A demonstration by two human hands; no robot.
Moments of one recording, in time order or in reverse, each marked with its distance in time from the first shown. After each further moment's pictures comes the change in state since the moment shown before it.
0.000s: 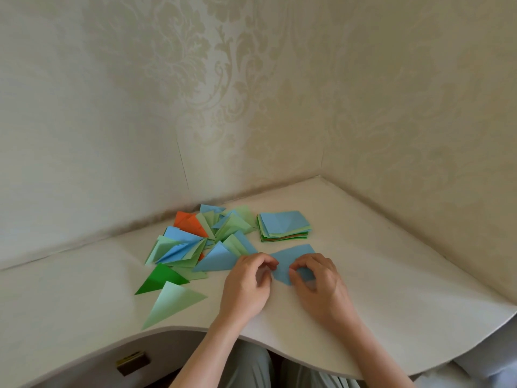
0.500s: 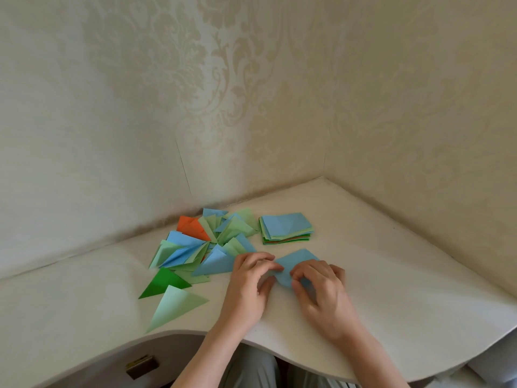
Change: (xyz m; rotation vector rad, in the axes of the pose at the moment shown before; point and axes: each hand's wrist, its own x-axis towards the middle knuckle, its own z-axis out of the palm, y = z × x) left_hand -0.002 -0.004 -0.001 0.072 0.042 0.159; right_hand -0.010 -0.004 -0.004 -0.046 0.017 -0.178
